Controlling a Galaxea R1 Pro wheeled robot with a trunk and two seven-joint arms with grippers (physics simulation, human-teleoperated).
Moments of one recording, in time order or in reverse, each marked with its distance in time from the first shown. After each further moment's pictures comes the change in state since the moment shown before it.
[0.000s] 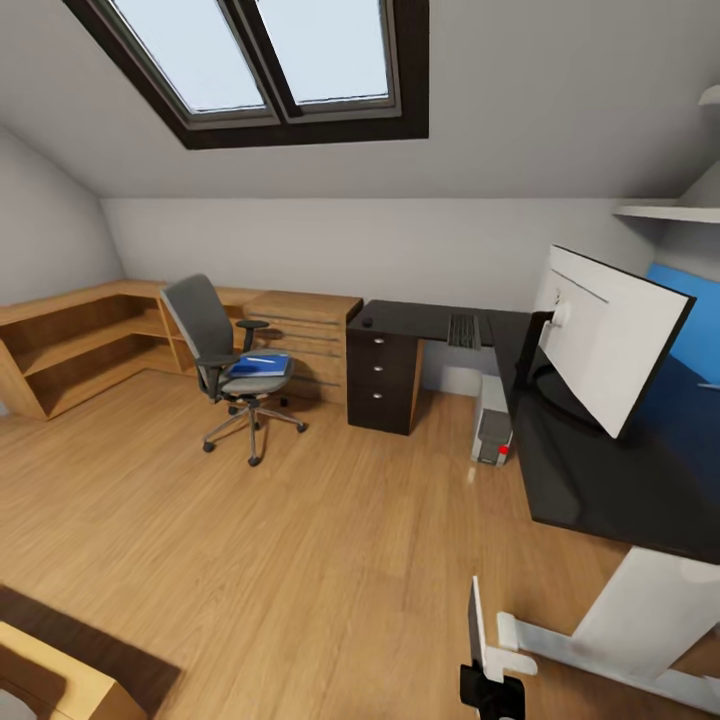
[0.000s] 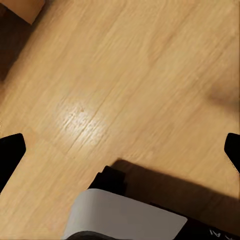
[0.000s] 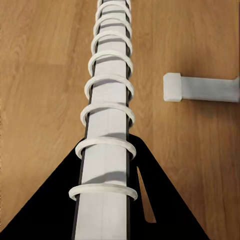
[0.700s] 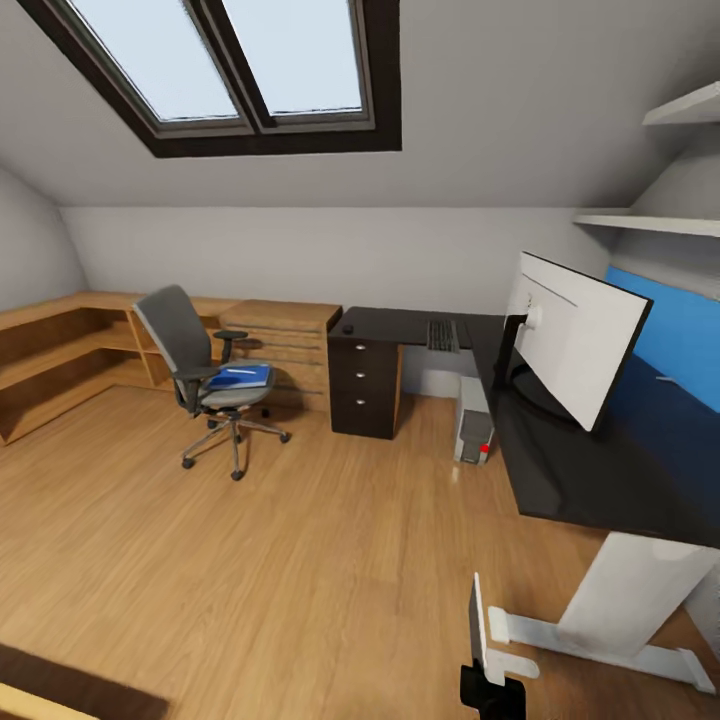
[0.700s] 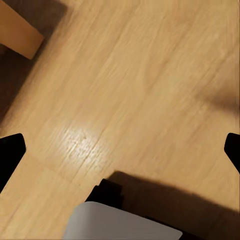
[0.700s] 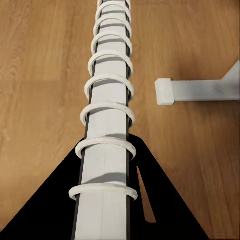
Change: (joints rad) left arm 0.000 -0.003 -0.004 0.006 -0.002 -0.046 0.001; right arm 0.012 0.003 -0.001 0.002 -0.006 -0.058 0.003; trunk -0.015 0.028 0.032
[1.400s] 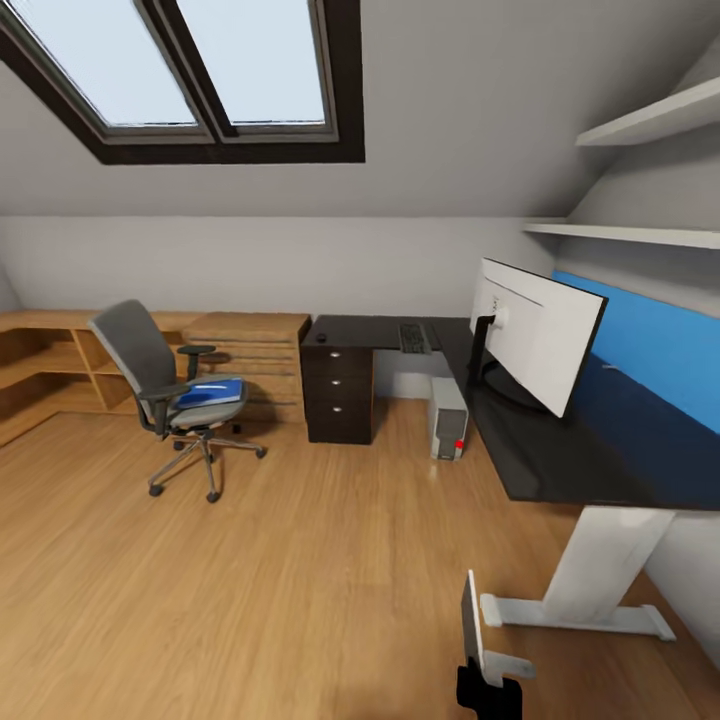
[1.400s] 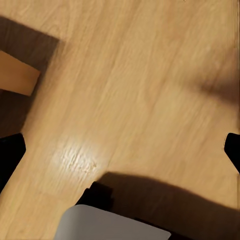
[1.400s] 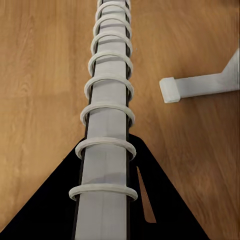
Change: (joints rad) left arm 0.000 -0.016 -0.001 0.004 -0.005 0.003 -0.008; right arm 0.012 -0.001 -0.001 0.000 -0.004 -0.051 0.060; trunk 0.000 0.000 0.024
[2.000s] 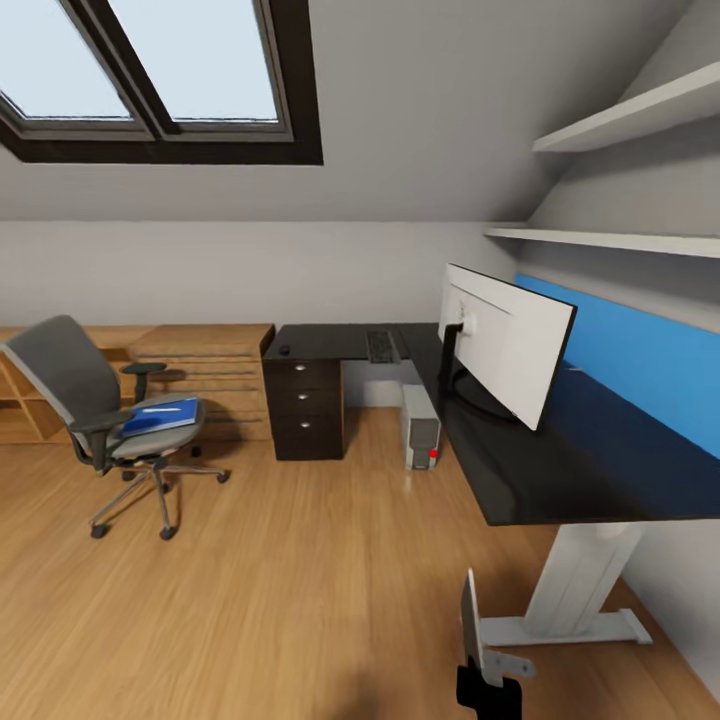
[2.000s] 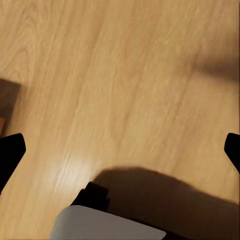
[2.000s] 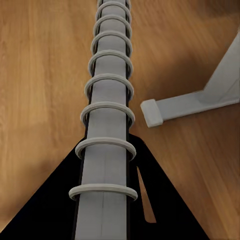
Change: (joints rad) left arm 0.000 -0.003 0.000 0.010 0.003 -0.001 -0.020; right arm 0.000 0.001 0.000 0.000 0.003 -0.007 0.000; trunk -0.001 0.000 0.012
